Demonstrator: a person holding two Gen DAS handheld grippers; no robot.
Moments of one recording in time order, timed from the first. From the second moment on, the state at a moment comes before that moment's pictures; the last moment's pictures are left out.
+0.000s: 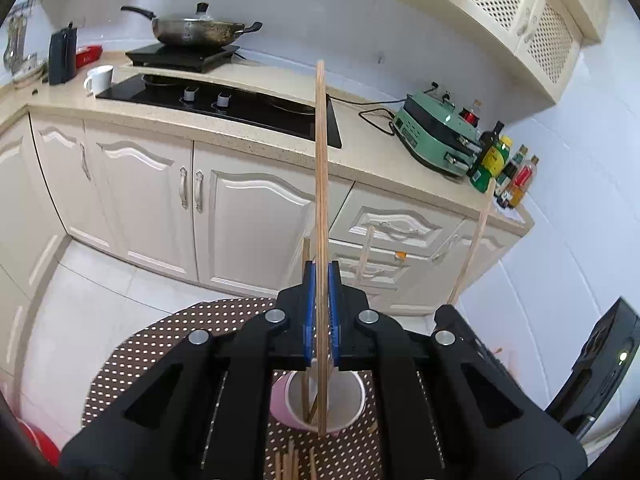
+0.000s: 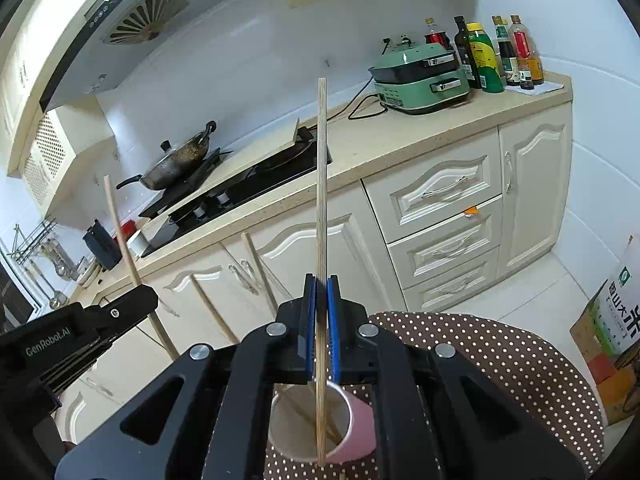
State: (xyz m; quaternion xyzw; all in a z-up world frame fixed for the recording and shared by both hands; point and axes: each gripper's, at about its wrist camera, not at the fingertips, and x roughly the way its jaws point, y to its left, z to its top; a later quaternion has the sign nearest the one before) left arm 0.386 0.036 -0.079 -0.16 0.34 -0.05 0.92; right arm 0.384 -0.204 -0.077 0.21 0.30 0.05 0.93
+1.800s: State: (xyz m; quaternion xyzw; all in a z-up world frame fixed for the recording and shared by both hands) left arm 0.371 0.023 -0.161 -0.04 0.45 -0.07 0.89; right arm 0.354 -0.164 -0.143 0.09 0.37 0.09 0.92
